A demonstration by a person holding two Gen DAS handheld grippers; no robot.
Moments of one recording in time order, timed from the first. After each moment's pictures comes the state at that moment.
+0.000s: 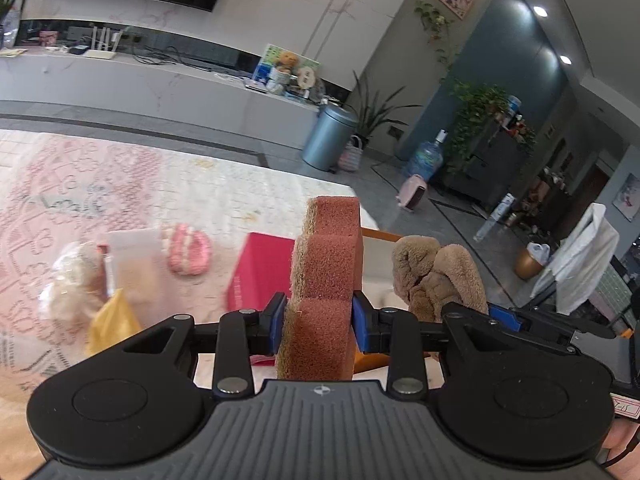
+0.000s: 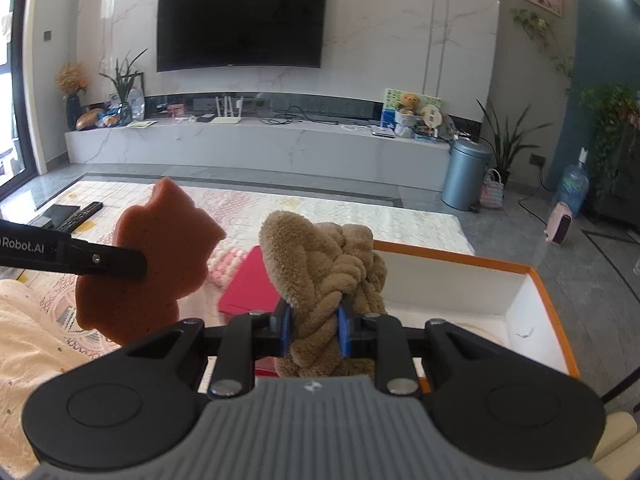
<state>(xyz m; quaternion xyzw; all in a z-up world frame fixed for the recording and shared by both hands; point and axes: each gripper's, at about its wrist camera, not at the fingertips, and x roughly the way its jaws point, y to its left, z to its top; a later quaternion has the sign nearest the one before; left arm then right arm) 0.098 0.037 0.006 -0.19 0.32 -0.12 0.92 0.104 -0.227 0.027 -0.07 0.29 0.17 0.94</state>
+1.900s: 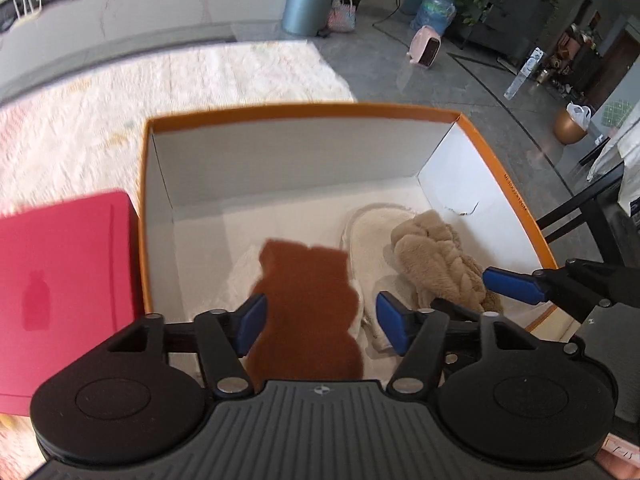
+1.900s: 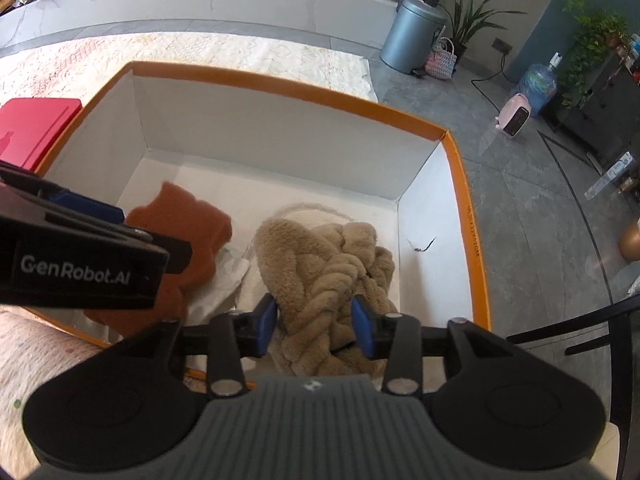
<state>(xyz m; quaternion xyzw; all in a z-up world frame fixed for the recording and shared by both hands) 0.268 -0.153 -0.078 -0.06 0.50 -0.12 0.86 0.267 -0.340 -0.078 -0.16 0.48 0.07 0.86</state>
